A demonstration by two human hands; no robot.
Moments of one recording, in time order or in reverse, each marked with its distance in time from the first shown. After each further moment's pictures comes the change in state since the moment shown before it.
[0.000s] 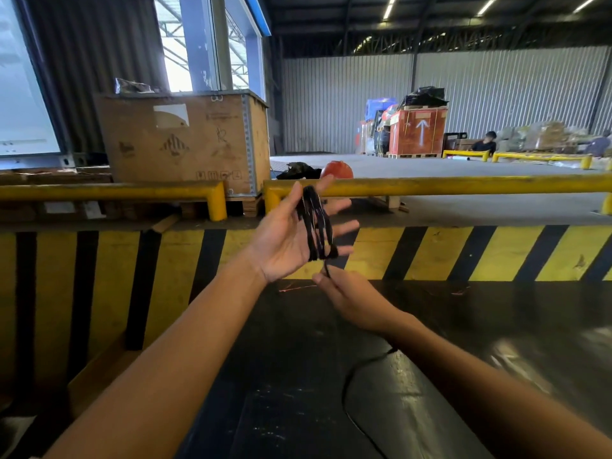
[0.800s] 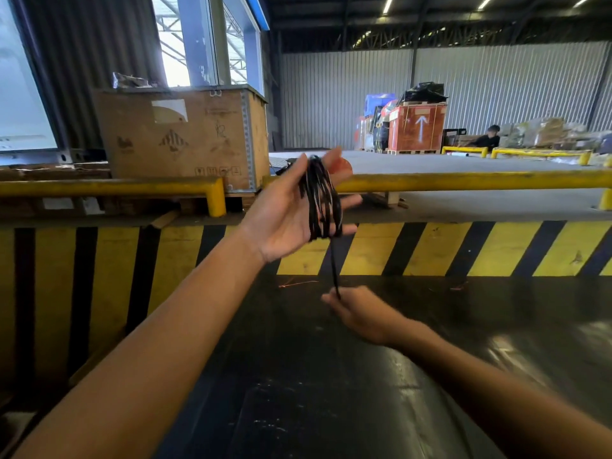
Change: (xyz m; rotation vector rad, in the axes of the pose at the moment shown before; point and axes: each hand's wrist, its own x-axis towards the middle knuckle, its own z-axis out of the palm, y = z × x) left_hand -0.004 0.021 0.024 0.102 -0.015 0.023; right_hand -0.020 0.024 0.012 -0.072 -0.128 0.107
